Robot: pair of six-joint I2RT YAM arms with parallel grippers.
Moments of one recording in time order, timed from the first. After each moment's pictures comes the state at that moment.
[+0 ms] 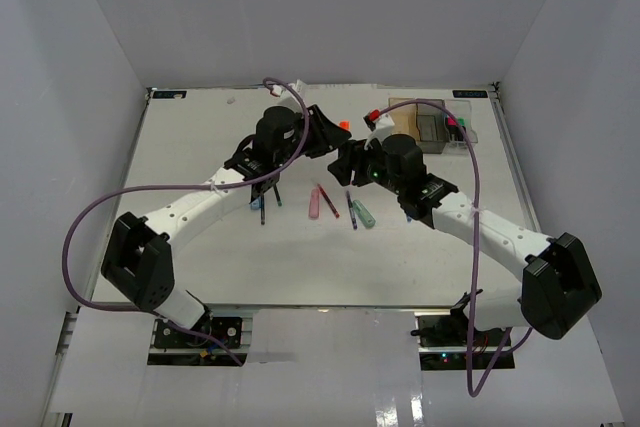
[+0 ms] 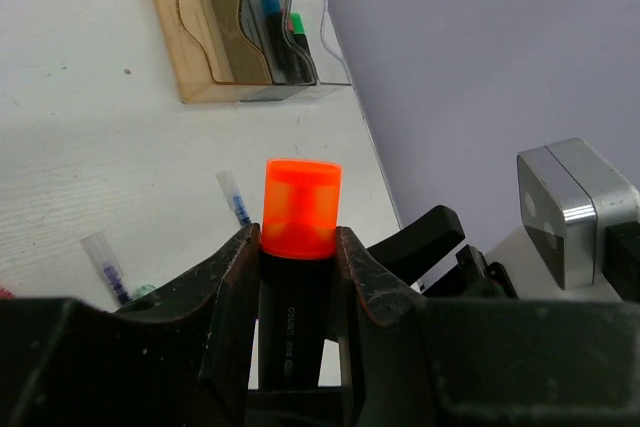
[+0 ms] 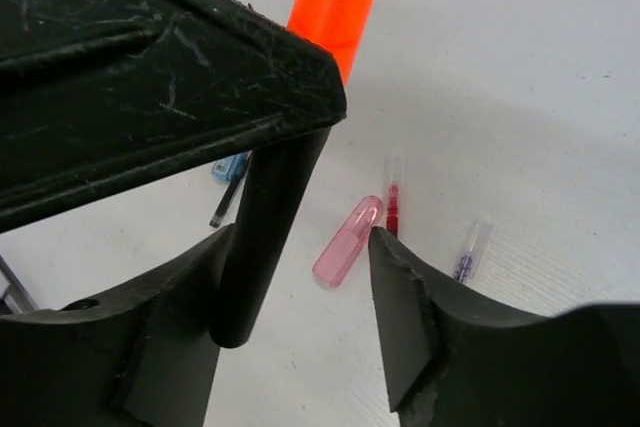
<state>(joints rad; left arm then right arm) -0.66 1.53 1.21 0.10 0.11 -0.80 0.69 1.33 0.92 0.11 -0.07 0.38</state>
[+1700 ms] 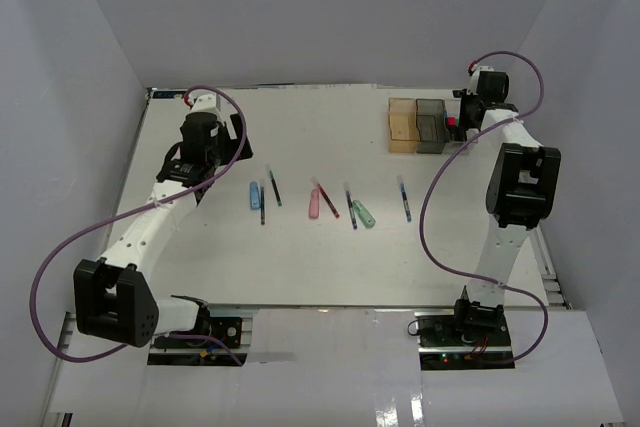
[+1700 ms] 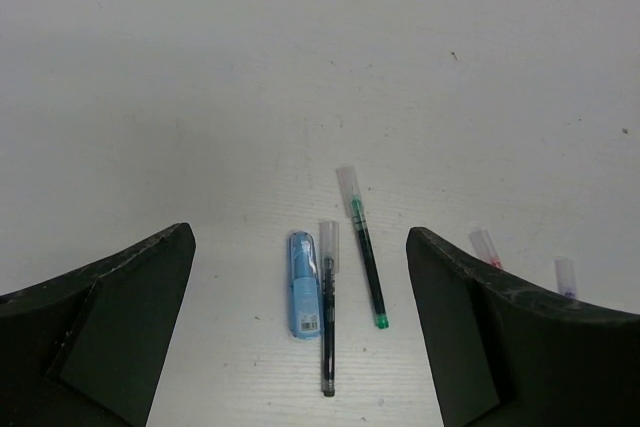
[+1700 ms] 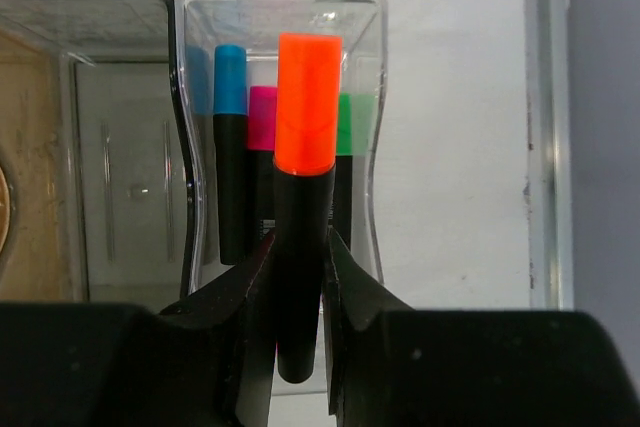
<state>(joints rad) -0.23 1.29 1.04 -0.24 -0.17 -0.30 -0.10 2.08 1.65 -0.26 0.00 -0.11</state>
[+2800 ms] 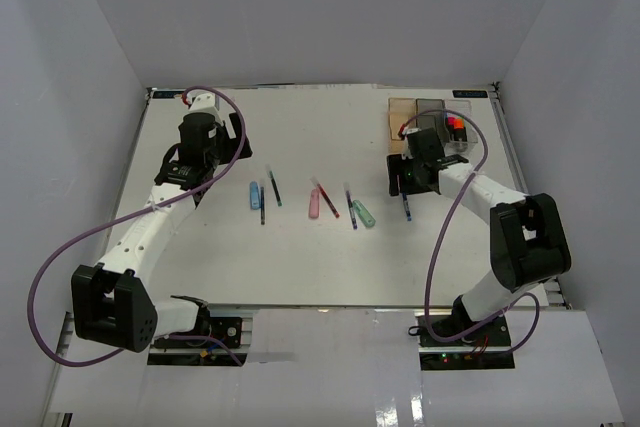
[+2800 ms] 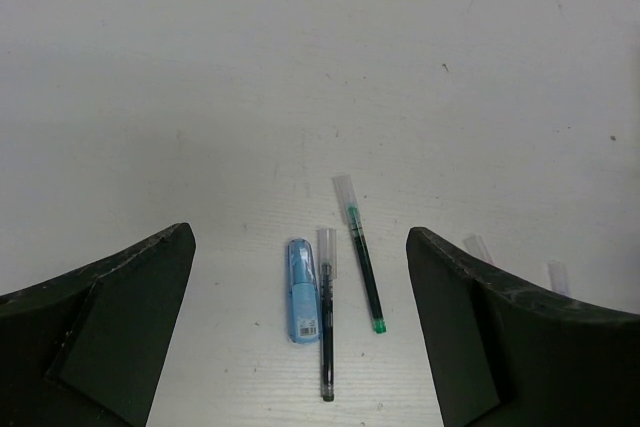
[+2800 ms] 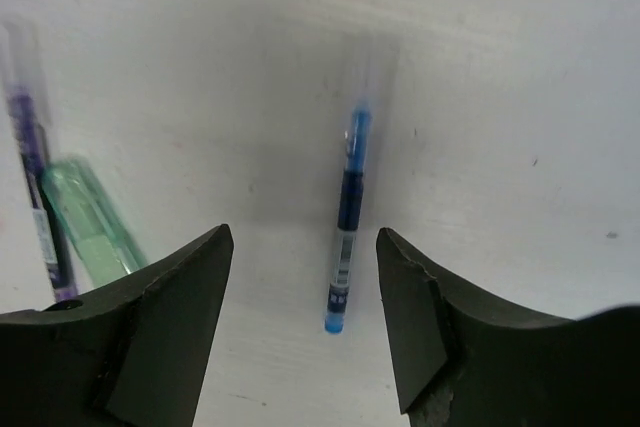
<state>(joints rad) -0.23 1.26 1.02 -0.22 -0.18 -0.29 0.33 1.59 1.02 -0.36 -0.01 0.12</state>
